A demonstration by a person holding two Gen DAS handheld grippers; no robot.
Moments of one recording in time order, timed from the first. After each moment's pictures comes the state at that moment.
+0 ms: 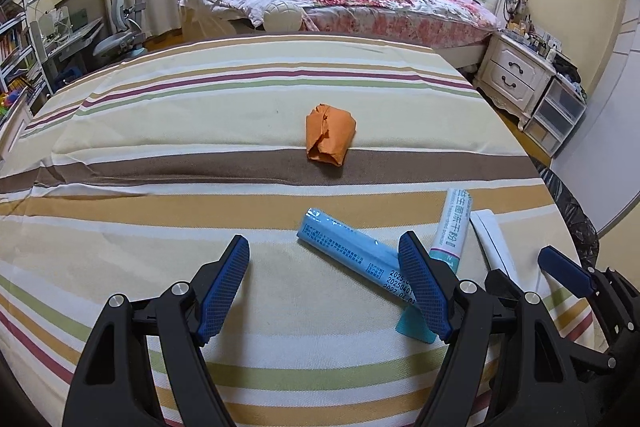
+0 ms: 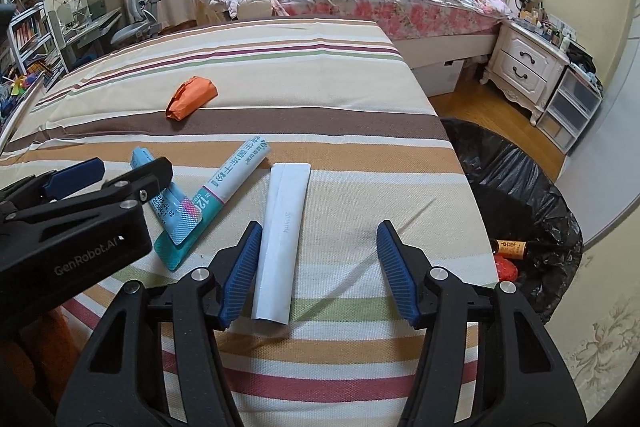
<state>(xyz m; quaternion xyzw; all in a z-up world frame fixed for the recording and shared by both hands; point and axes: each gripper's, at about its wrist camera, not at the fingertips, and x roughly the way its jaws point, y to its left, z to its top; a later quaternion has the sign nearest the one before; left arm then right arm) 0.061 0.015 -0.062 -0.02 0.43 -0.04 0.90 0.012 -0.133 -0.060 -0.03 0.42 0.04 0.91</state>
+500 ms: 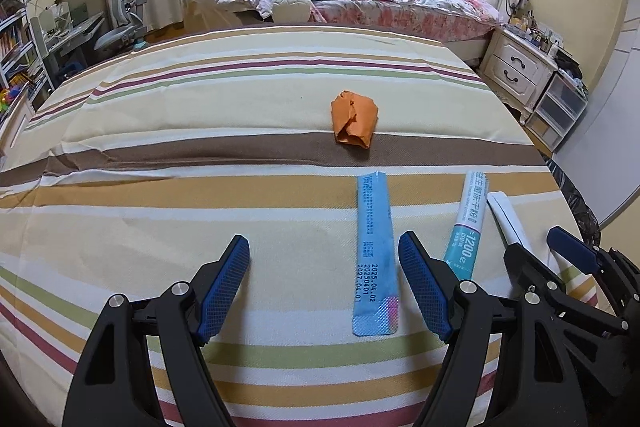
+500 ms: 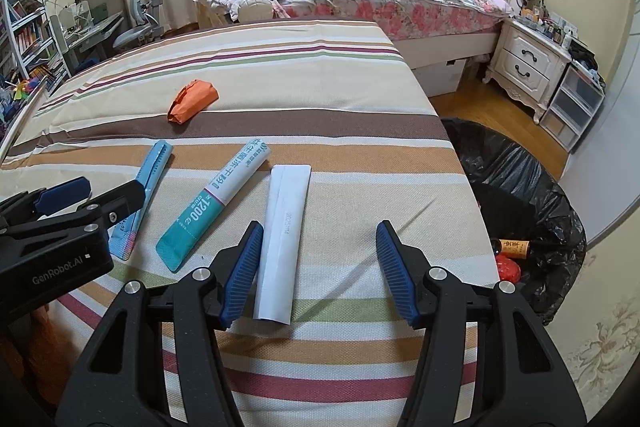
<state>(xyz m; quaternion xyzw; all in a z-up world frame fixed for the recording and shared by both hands) 0.052 0.029 -0.061 -0.02 0.43 -0.04 0.90 0.014 -0.134 -0.060 -0.02 0.42 0.04 0.91</state>
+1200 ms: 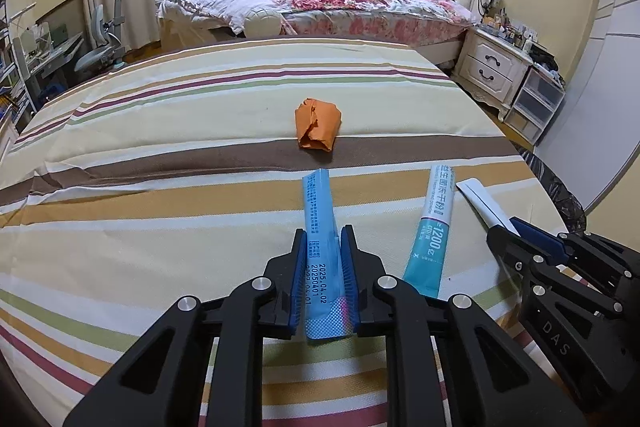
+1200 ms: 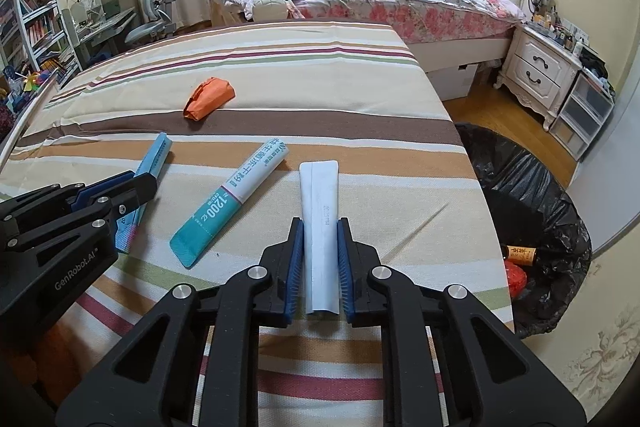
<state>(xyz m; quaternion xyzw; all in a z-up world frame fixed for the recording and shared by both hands) 0.044 0.020 -0.058 -0.01 0.41 -0.08 0.91 0.011 -0.128 -0.058 -0.02 0.41 0.07 0.91</state>
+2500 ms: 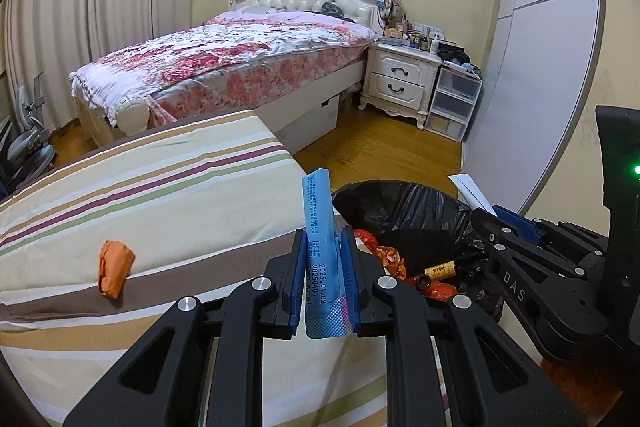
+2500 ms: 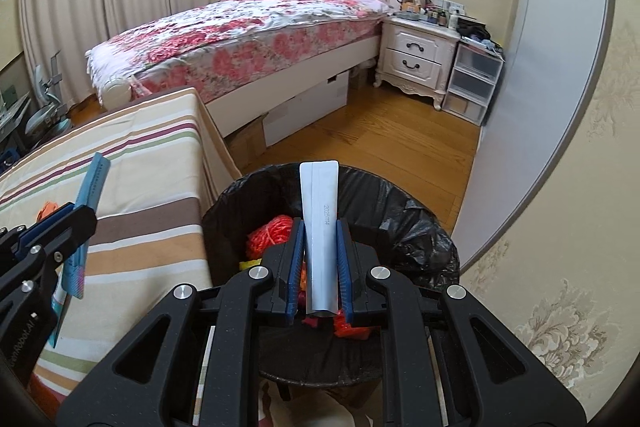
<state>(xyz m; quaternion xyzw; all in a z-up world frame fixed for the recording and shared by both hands) 0.079 -0.127 -0.020 0.05 0.33 -0.23 0.91 0.026 -0.289 -0.031 0.05 0.36 -0.15 0.92</state>
